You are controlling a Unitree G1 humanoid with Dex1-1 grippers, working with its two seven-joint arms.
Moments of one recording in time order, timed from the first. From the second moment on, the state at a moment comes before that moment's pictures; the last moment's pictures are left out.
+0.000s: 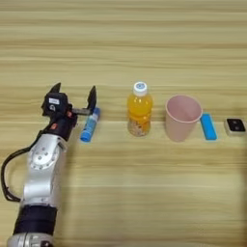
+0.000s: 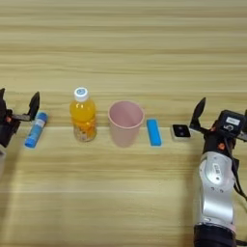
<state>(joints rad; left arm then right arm) -0.17 0.14 0.13 0.27 -0.16 -0.25 -0.23 -0.05 -0.12 -0.31 0.09 0.06 -0.20 -0.17</state>
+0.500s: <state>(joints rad) -0.41 0.17 0.19 0.69 -0.12 -0.45 -0.14 -0.04 -0.15 -0.33 0.10 0.06 -0.20 -0.14</state>
